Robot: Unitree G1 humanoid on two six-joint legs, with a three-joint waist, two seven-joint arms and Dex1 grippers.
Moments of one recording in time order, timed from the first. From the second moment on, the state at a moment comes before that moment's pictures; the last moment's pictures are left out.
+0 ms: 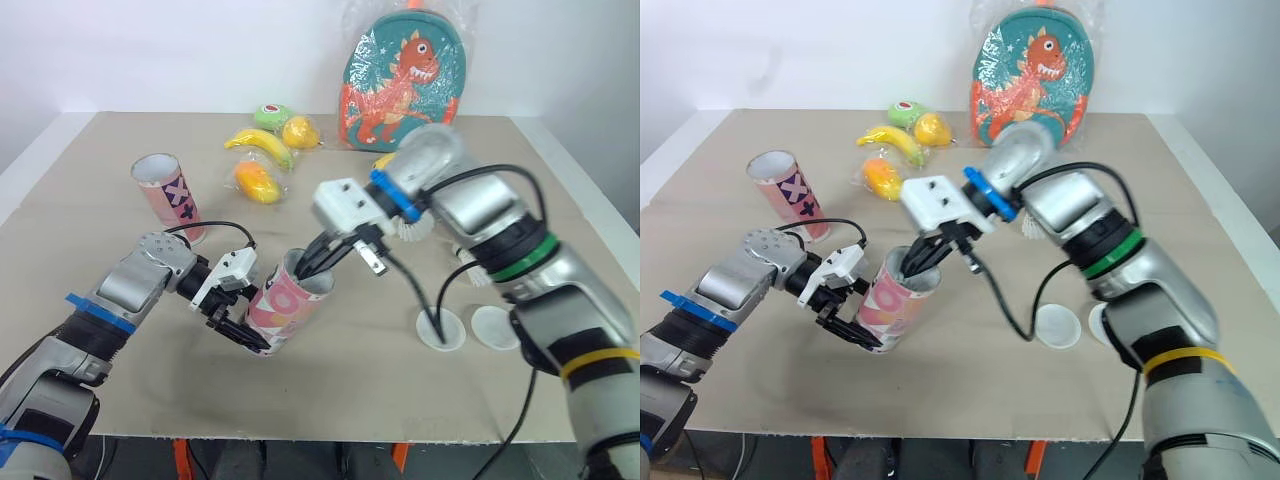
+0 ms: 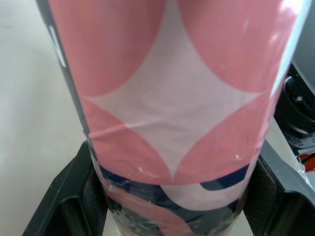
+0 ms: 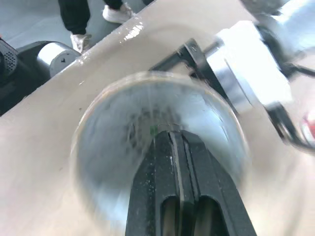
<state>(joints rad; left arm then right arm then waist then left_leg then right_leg) -0.71 0.75 -0.42 0.19 -0.37 0.32 -1.62 -1.27 -0.65 0.64 0.22 0.42 0.18 1.57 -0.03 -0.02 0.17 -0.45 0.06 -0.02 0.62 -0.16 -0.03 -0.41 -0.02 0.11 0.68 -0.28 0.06</state>
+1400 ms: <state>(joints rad) -0.59 0.32 -0.31 0.34 -0.24 -0.11 -1.37 -0.55 -0.98 0.23 0.19 0.18 0.28 1.45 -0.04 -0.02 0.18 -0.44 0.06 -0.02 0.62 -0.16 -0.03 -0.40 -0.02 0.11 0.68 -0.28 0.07</state>
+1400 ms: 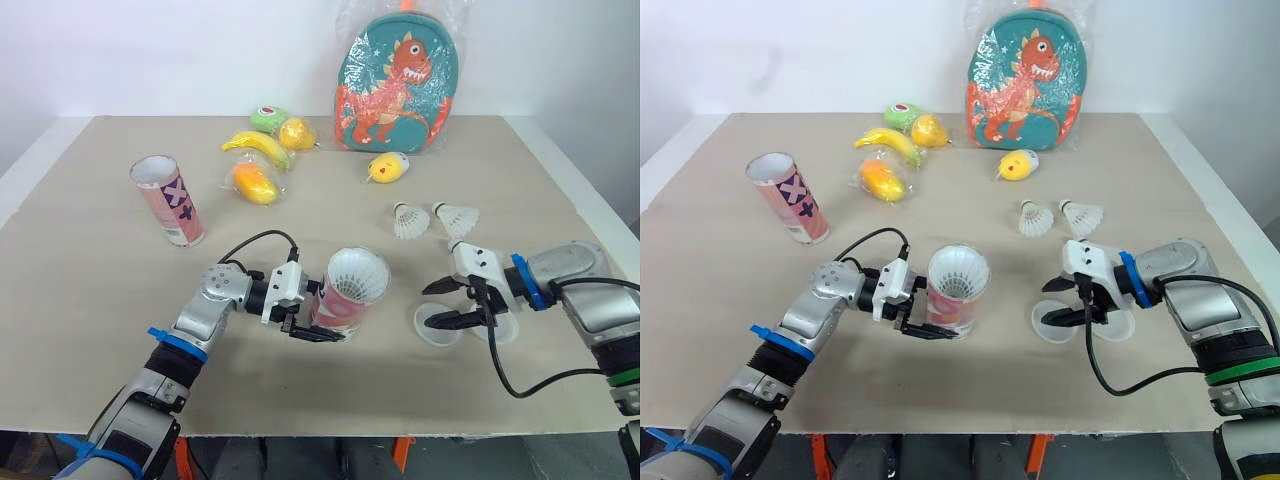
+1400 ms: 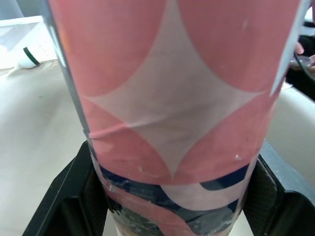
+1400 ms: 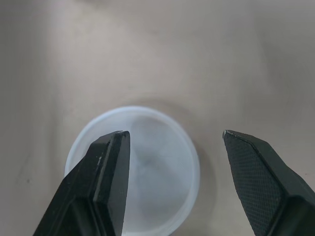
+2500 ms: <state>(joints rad) -0.61 0.32 -0.31 0.41 -0.24 -0.10 -1.42 -0.94 -0.92 0.04 -0.17 0.58 0.68 1.47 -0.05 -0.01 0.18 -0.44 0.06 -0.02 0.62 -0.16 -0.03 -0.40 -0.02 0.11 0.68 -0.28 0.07</state>
